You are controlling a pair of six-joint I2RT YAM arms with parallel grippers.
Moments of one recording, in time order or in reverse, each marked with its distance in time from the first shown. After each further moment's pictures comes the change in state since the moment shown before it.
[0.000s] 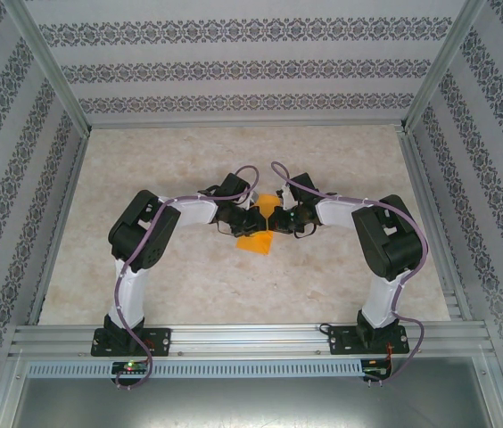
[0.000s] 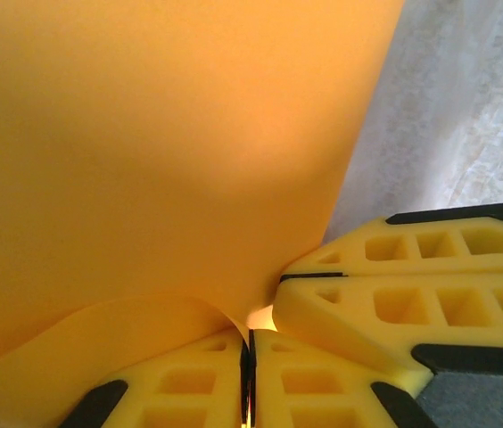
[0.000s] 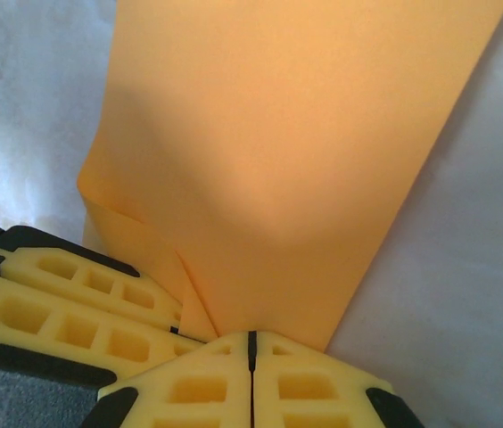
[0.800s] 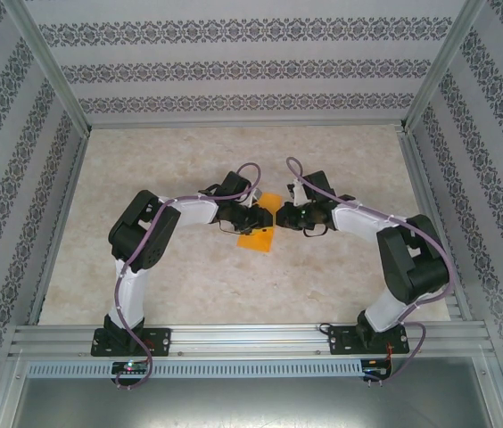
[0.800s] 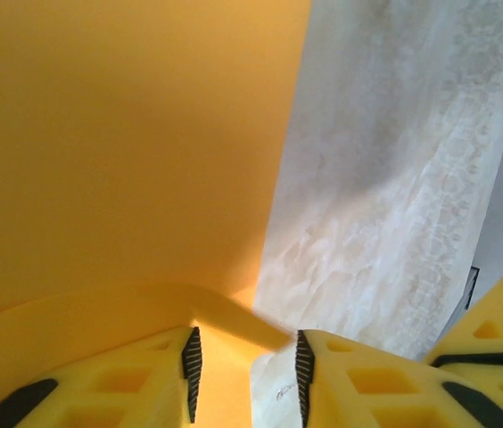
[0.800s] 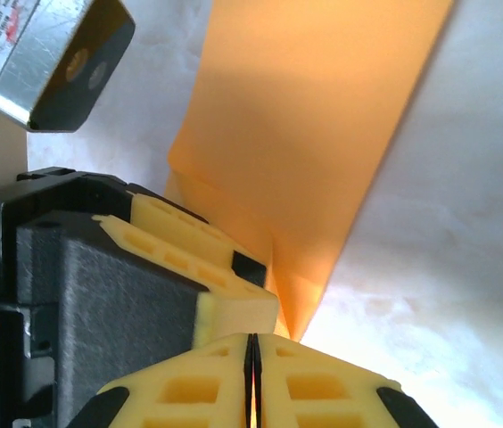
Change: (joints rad) left arm -0.003 0.002 0.006 0.061 0.024 0.007; right arm -0.050 -0.226 -0.098 -0.021 0.013 0.000
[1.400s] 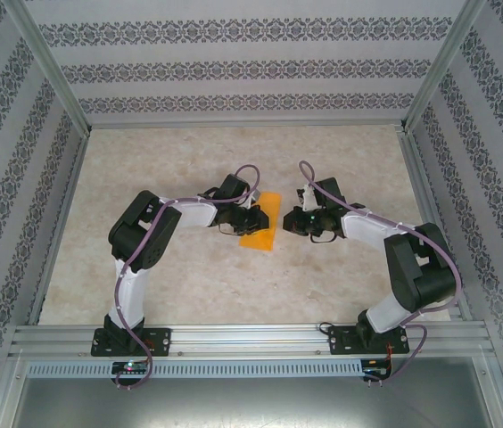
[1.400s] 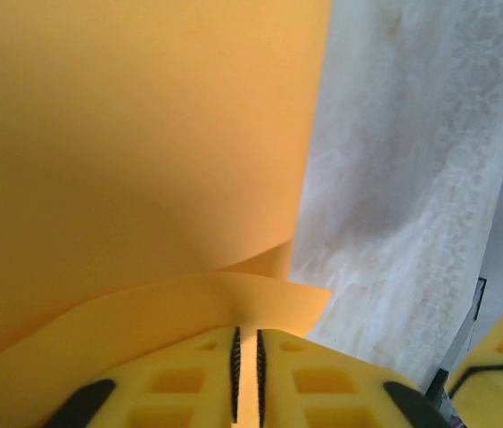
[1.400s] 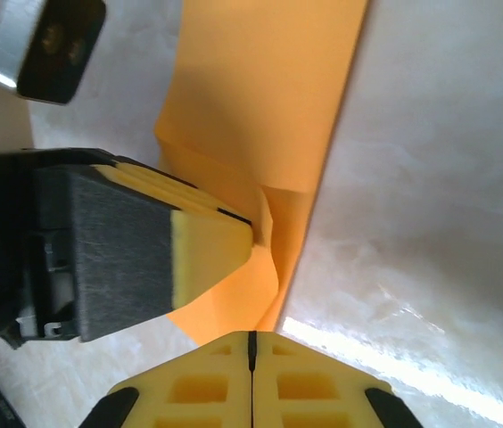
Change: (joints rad) left arm 0.000 -0.003 -0.049 0.072 -0.027 -0.007; right arm -0.041 -0.053 -0.098 0.064 -0.074 0.053
